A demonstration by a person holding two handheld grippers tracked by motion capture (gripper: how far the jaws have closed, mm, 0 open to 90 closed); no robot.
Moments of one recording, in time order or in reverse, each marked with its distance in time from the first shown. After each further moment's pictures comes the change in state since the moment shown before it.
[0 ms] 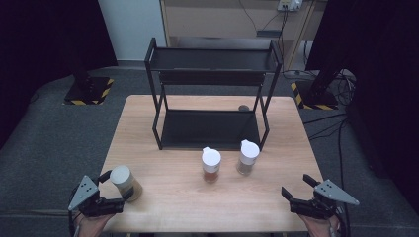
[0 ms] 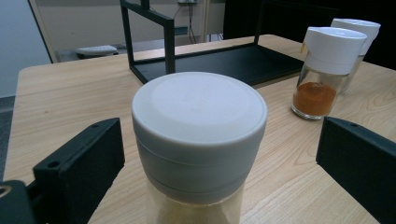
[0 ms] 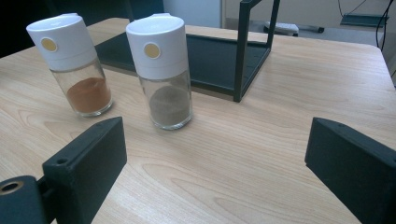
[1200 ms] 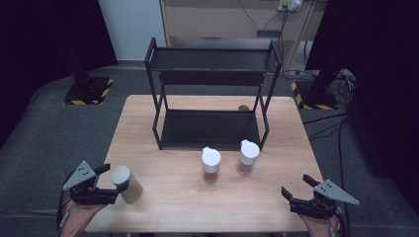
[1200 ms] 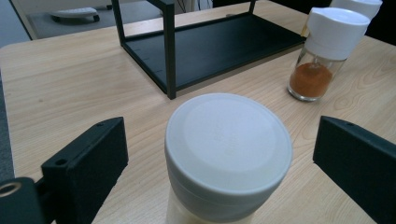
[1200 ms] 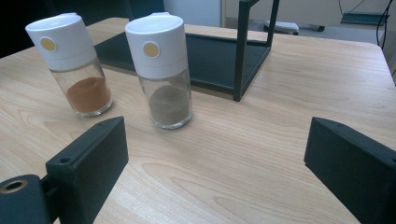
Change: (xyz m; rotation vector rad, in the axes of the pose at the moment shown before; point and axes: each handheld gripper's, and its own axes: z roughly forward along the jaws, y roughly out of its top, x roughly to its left) left arm 0.031 0.059 0.008 0.178 -0.067 -0.004; right arm 0.000 0.000 0.000 0.004 -0.002 0.004
